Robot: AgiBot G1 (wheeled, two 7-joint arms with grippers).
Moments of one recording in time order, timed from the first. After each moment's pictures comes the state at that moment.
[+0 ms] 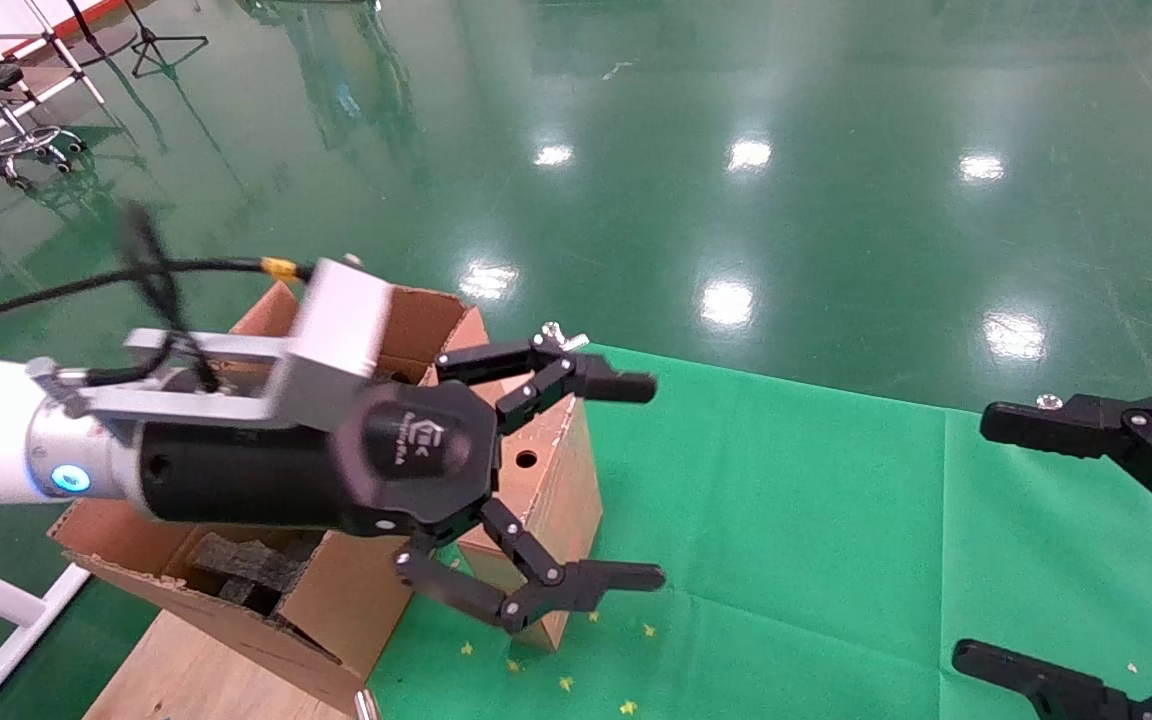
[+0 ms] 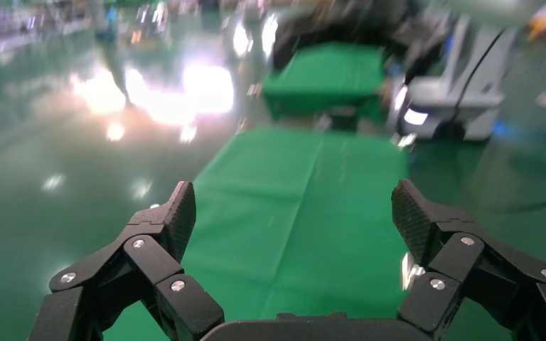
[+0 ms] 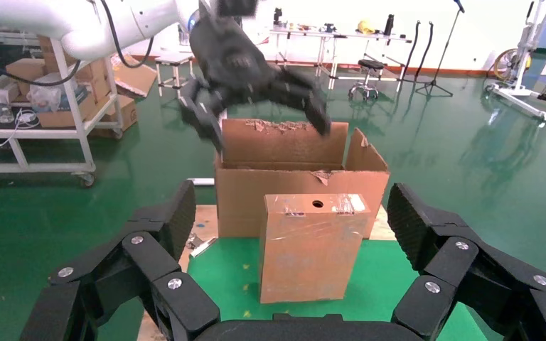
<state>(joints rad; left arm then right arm) -1.15 0.58 0.33 -1.31 0.91 1.44 -0.24 1.07 -0.61 -0.28 1.28 -0.73 -1.50 0.19</state>
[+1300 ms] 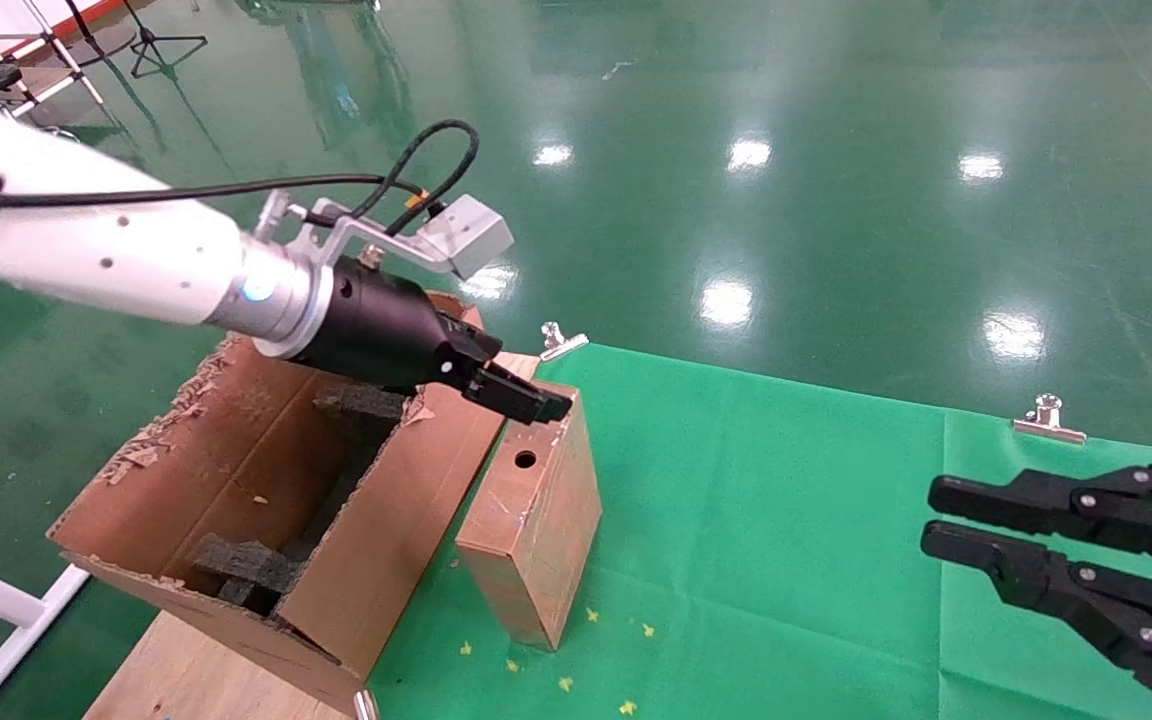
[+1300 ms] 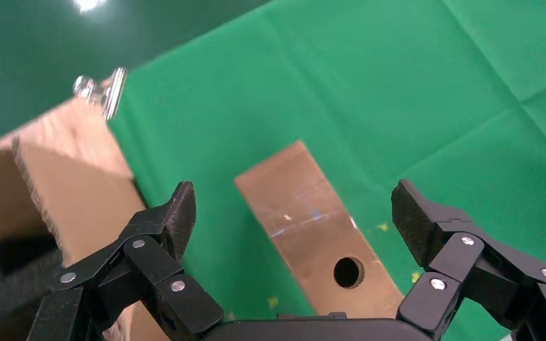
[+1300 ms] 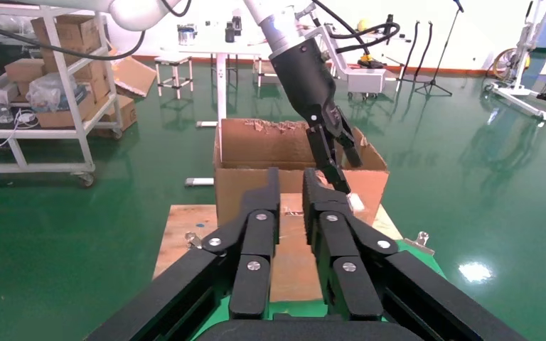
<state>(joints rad) -1.63 0.75 0.67 -1.35 1.77 1.47 -1.28 1.08 -0.61 -0.28 1.28 -0.73 -1.49 0.19</state>
